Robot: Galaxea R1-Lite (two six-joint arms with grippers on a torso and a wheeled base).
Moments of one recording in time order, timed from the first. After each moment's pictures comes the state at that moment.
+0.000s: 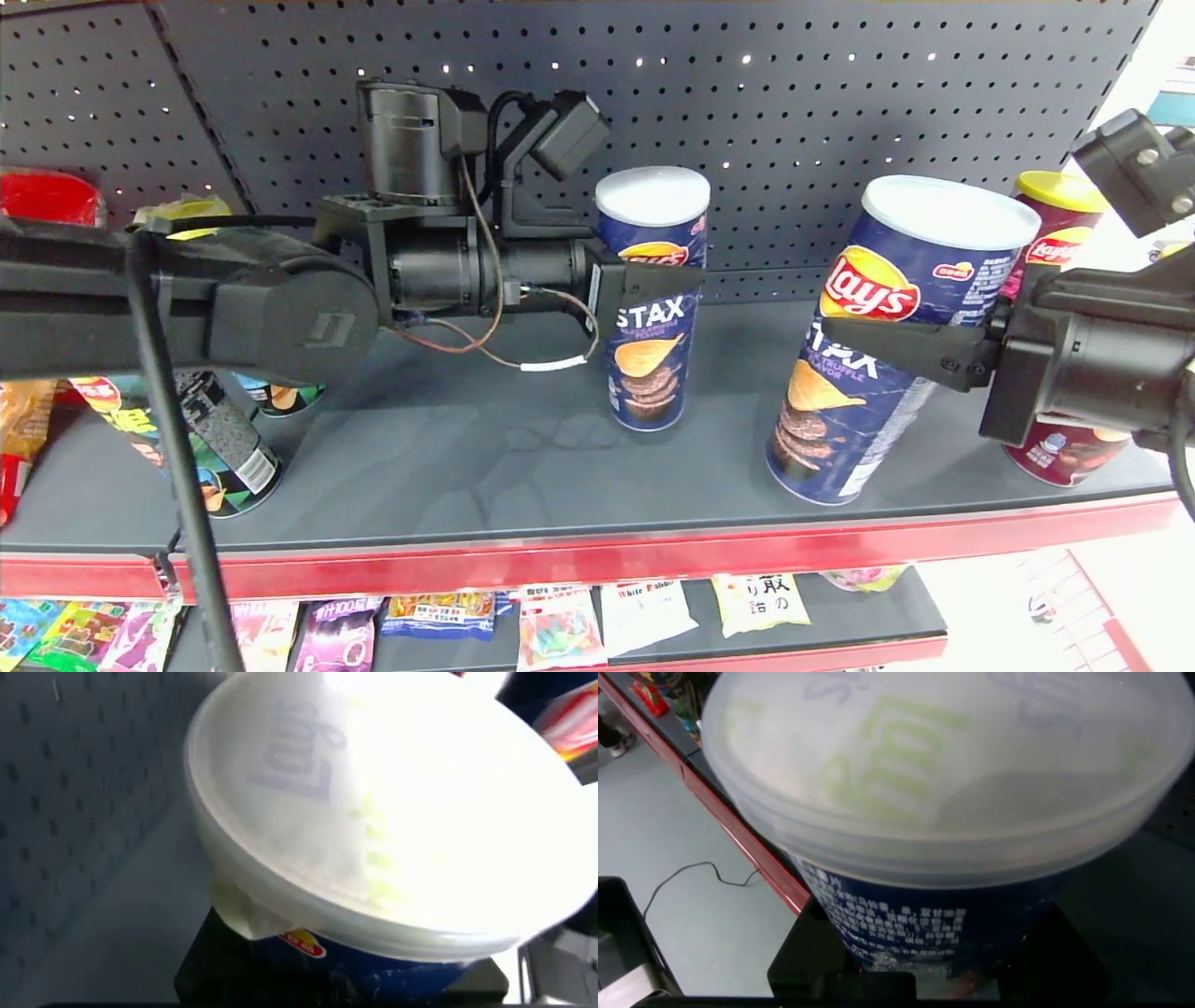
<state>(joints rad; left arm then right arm) -0.60 1.90 -1.39 -0.38 -0.63 0.10 0.51 1.30 -0.84 -0.30 0.28 -0.08</state>
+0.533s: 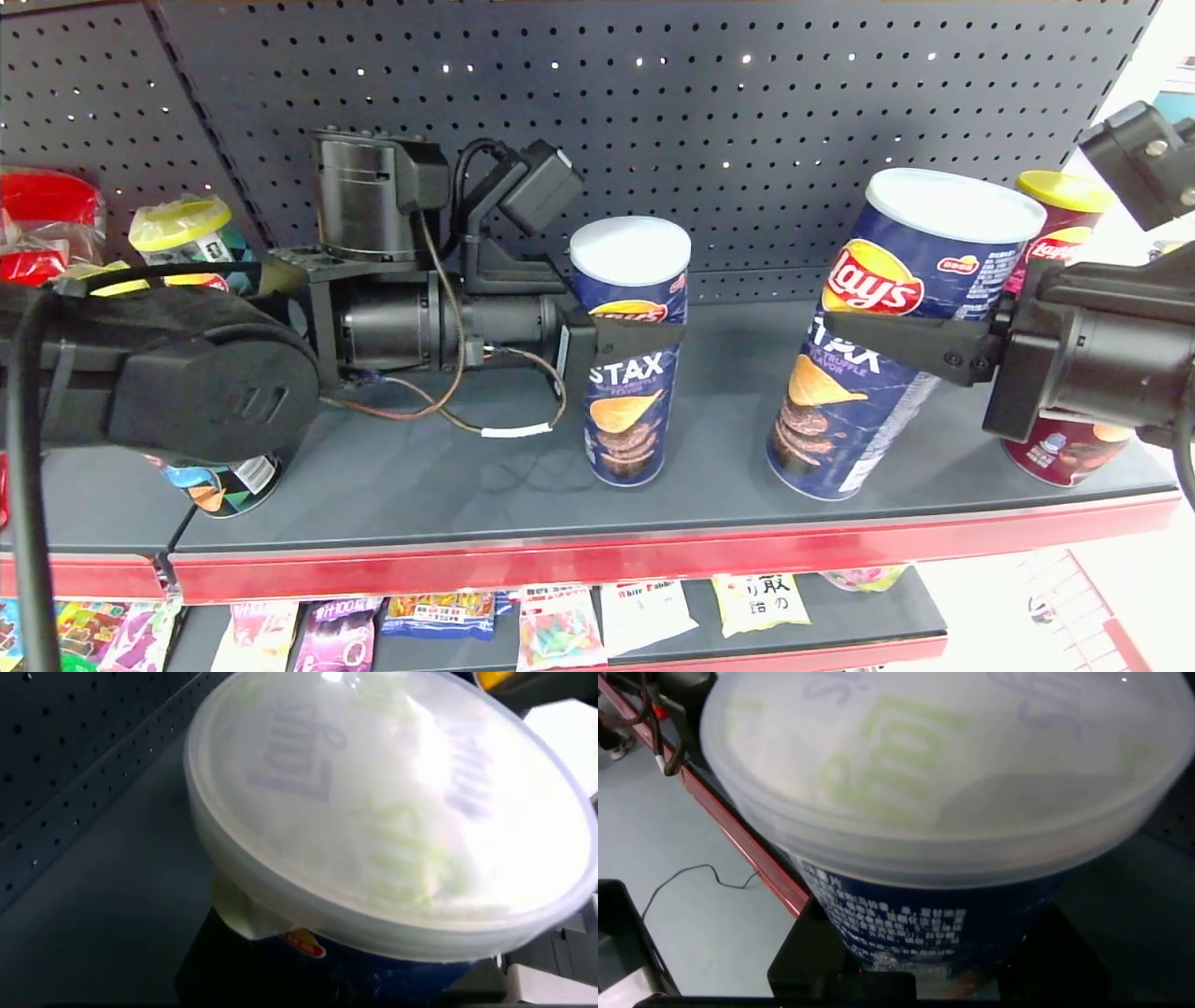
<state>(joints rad) -0.61 1.79 -1.15 -0.46 -0.63 0.10 0.51 1.30 -0.85 -0.30 0.28 -0.08</state>
